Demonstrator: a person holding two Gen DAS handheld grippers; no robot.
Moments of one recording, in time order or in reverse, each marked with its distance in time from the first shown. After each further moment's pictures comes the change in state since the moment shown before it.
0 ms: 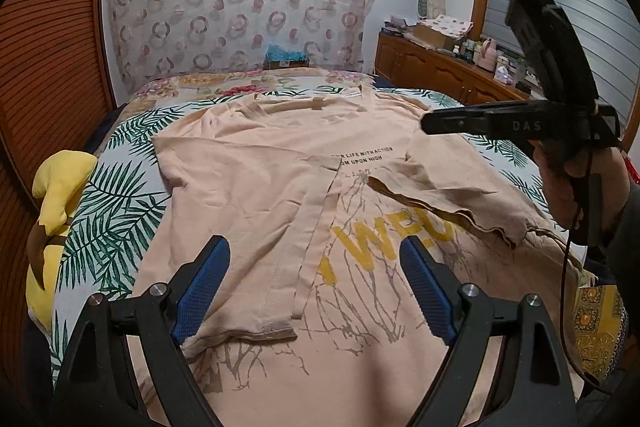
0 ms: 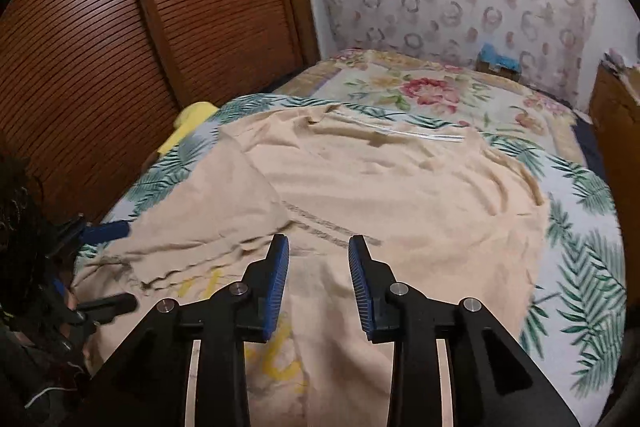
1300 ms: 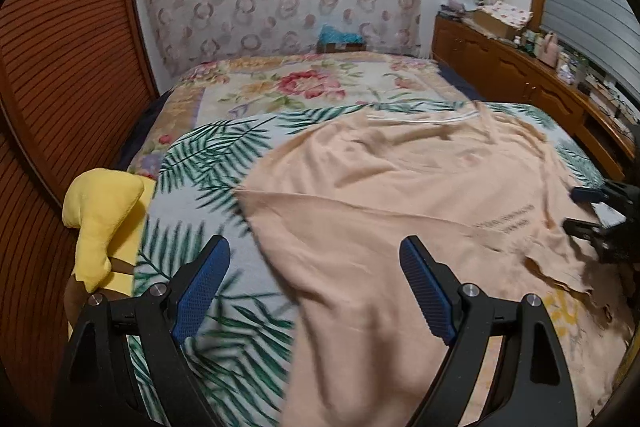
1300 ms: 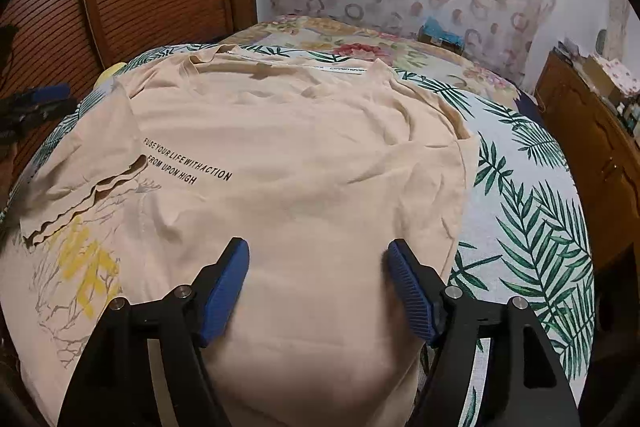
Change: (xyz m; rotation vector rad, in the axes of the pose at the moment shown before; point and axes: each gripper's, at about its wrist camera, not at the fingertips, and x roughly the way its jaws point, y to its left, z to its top) left arm 0.081 0.109 0.077 -0.036 0.104 0.181; right arm 0.046 -0.045 -0.030 0.001 0.110 -0.230
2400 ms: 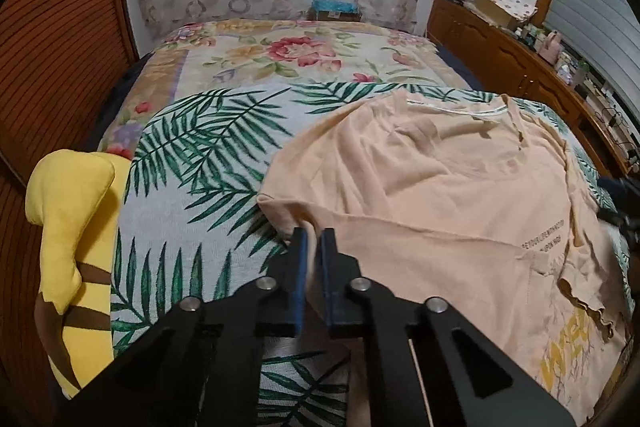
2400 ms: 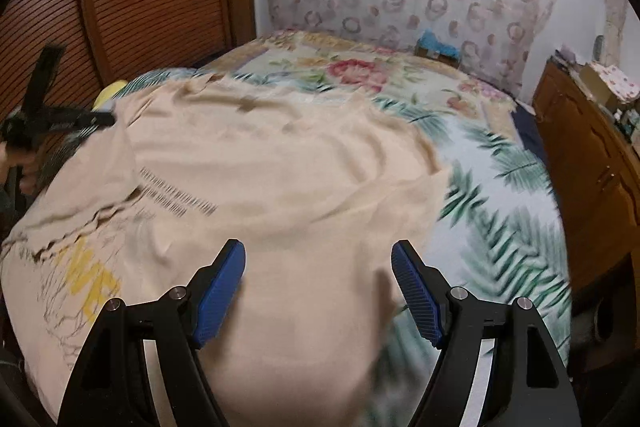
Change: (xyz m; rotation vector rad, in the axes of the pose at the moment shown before) left arm 0.054 0.027 0.018 -0.032 0.110 -0.109; right arm -0.020 -0.030 0.017 0.005 -0.048 -0.008
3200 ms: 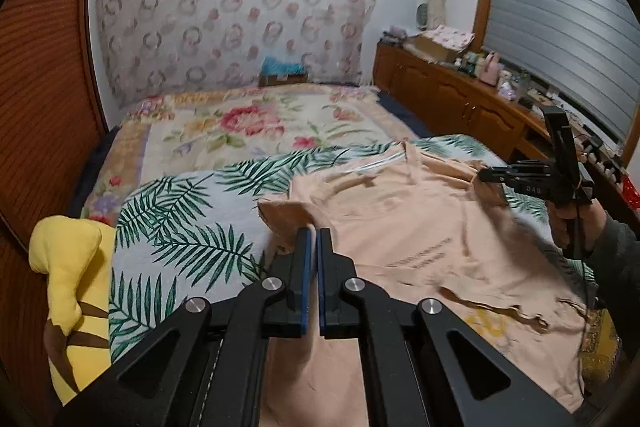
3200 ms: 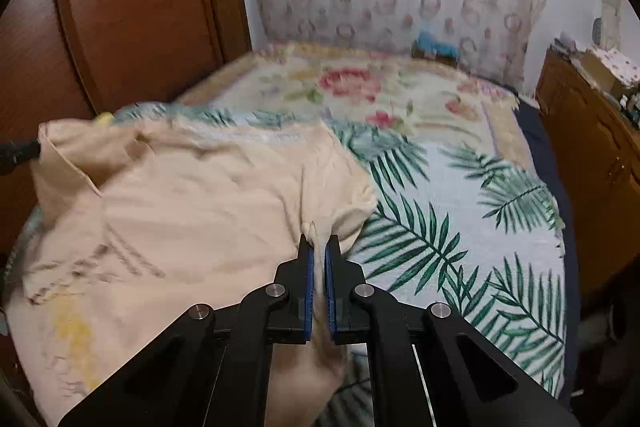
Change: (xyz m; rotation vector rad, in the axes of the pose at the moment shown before) left arm -0.108 -0.066 -0.010 0.115 -0.232 -0.120; right arm 0.019 -0.045 0.028 0.067 -0.061 0.059
